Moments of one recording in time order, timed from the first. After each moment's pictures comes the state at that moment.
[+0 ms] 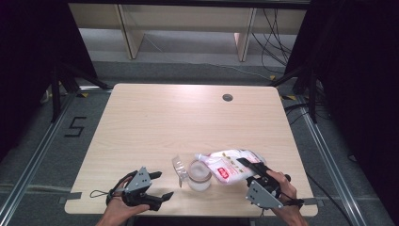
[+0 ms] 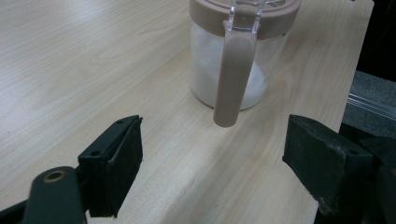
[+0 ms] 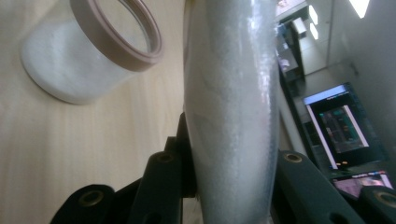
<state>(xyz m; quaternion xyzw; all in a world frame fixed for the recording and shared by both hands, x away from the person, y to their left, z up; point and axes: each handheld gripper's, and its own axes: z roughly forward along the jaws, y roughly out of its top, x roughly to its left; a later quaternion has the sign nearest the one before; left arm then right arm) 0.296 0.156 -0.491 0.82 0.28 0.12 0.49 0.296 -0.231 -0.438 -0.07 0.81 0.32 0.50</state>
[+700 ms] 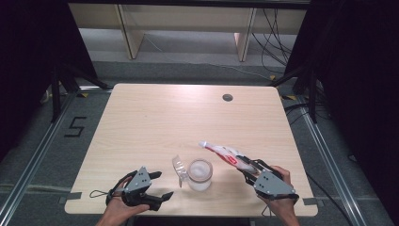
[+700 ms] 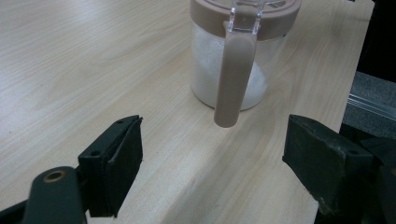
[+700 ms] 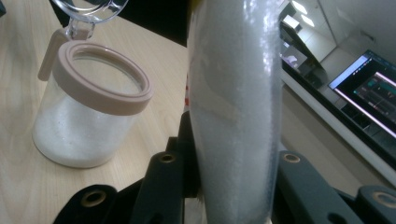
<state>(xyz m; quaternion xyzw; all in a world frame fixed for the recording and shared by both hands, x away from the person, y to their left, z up) 0.296 0.156 -0.491 0.82 0.28 0.12 0.49 0.312 -0.242 -0.455 0.07 0.78 0.48 0.40</state>
